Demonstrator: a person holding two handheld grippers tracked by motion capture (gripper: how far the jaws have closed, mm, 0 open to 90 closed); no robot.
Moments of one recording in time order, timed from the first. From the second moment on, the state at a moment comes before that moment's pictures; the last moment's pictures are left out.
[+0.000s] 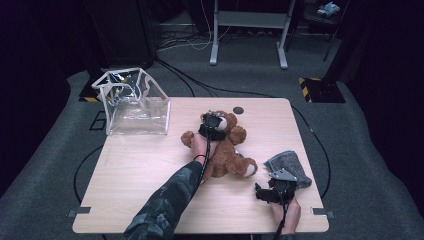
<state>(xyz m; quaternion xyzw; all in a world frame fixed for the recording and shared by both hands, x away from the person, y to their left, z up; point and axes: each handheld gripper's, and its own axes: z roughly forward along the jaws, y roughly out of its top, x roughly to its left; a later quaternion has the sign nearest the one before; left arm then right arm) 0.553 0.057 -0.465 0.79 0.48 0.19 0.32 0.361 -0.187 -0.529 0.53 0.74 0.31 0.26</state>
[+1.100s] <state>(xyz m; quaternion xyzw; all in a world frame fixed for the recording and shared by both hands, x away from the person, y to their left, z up) 0.498 0.128 -0.383 0.73 0.37 0.26 0.51 0.362 -0.187 -0.529 0.54 0.74 0.31 0.26</state>
